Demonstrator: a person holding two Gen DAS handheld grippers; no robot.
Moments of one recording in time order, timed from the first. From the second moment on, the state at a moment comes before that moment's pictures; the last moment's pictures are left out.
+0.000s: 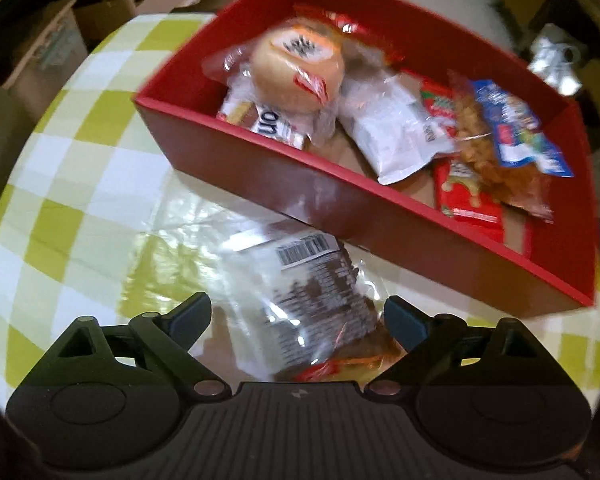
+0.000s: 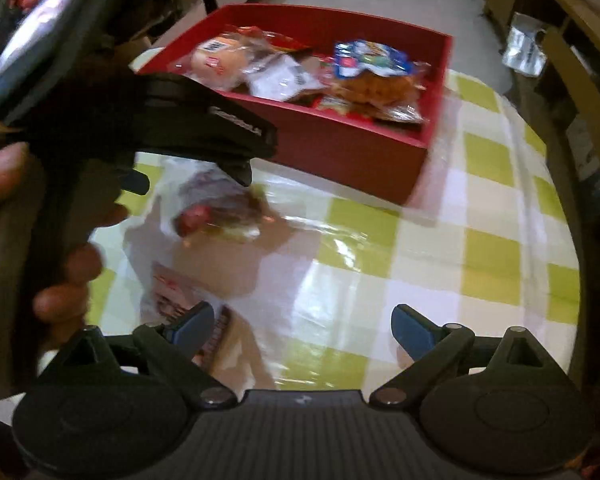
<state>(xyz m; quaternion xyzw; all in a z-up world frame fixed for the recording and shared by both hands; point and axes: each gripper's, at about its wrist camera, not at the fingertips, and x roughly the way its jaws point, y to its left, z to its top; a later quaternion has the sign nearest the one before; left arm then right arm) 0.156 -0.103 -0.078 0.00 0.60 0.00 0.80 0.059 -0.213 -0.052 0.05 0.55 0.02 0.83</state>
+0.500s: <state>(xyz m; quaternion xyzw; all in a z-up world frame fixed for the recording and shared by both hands) 0.104 -0.050 -0.077 0.06 0.60 0.03 0.79 0.049 -0.219 -0.052 0.06 0.56 0.04 0.83</state>
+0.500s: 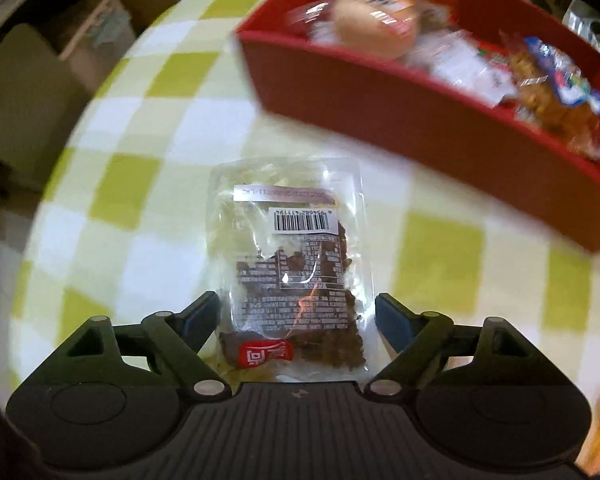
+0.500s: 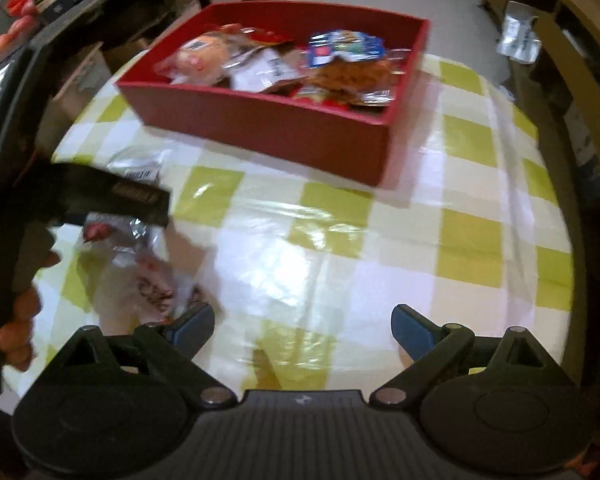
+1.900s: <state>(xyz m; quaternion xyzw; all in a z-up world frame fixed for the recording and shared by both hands) 0.062 0.007 -0.088 0.14 0.59 -0.06 0.80 0.071 -0.102 -0.101 -0.12 0.54 0.16 0.82</state>
